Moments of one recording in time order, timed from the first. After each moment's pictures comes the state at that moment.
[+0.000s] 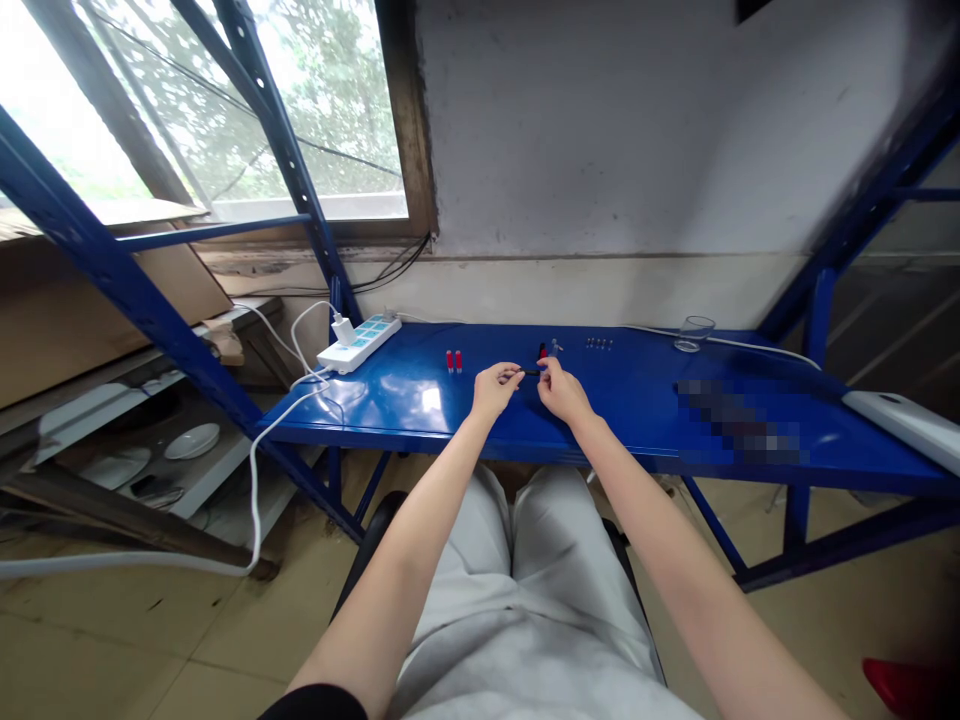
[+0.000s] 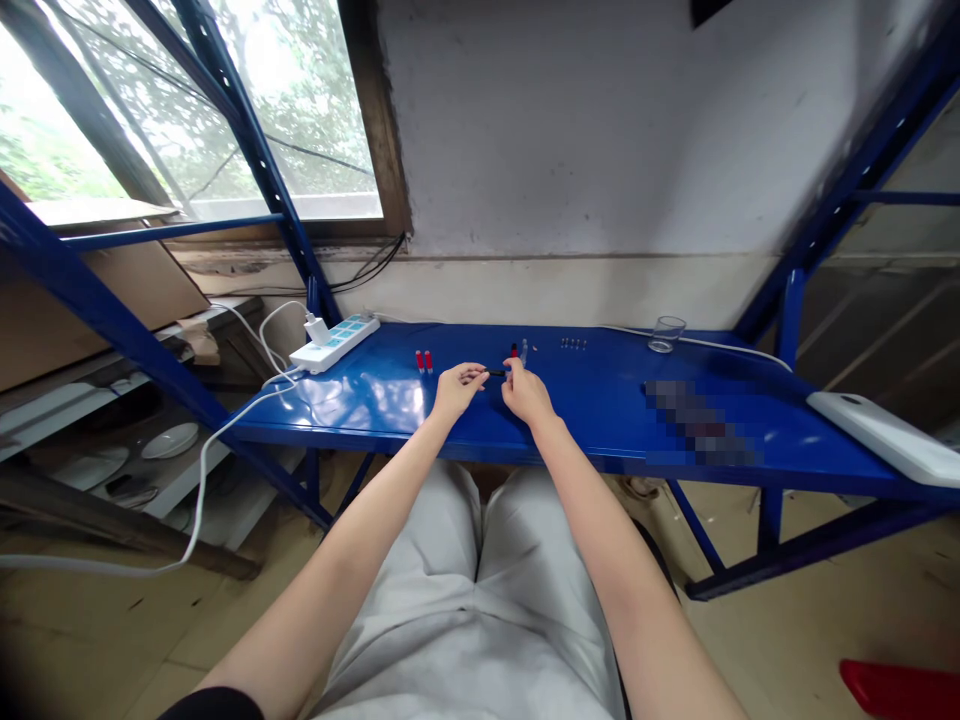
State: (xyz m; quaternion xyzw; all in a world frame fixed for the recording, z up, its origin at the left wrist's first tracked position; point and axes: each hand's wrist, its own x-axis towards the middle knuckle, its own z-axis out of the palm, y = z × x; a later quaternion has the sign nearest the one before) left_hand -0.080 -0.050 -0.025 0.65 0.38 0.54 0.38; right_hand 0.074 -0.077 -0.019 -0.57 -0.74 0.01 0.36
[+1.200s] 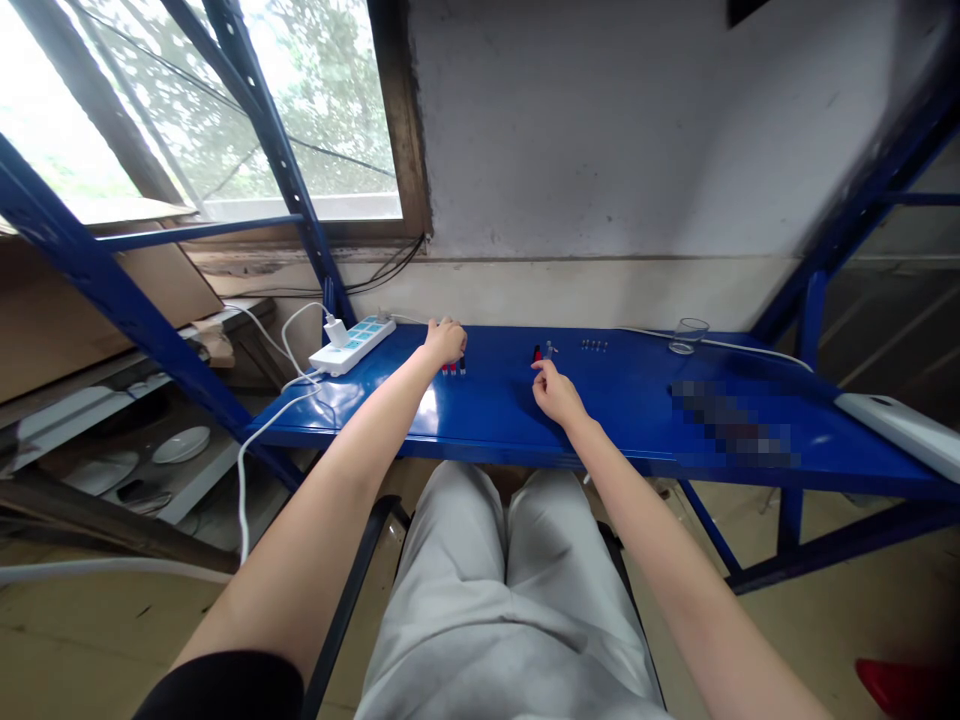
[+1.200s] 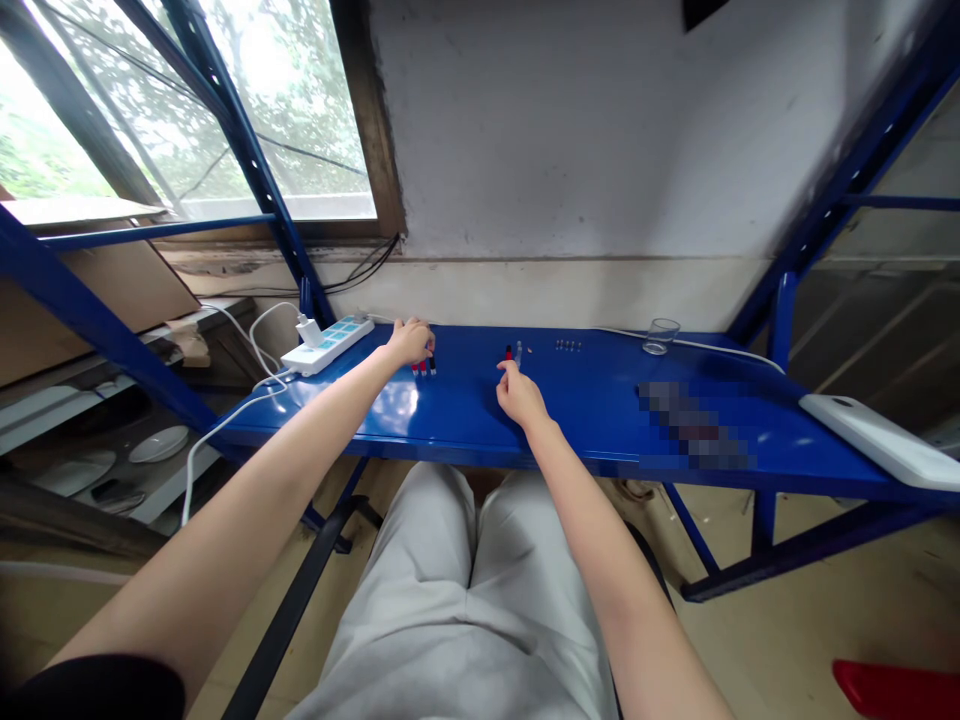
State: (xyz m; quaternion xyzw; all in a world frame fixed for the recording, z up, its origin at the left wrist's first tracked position) left_hand -0.143 0.012 0.076 0.85 0.52 0.04 -0.09; right_hand 0.076 -0.081 -0.012 -0.57 -0.73 0.08 0.37
